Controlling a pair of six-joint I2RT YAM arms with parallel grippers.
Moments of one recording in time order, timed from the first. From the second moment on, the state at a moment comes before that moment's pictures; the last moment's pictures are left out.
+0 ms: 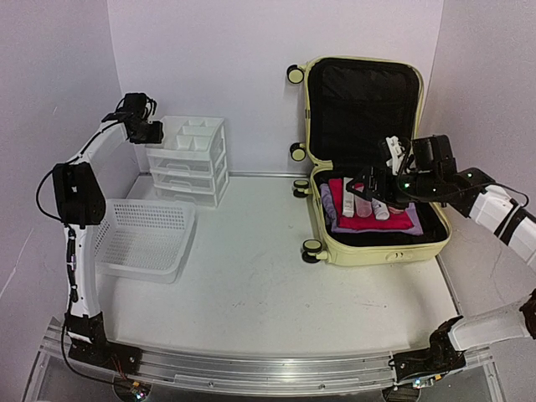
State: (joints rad) left arm -0.08 2.30 2.39 -0.66 -0.02 -0.04; right arm 0.45 1.18 1.12 -0.53 -0.26 0.41
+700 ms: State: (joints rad) left arm -0.17 2.24 2.27 -0.65 0.11 -0.14; right arm 0.45 1.27 1.12 -0.56 -0.25 0.41
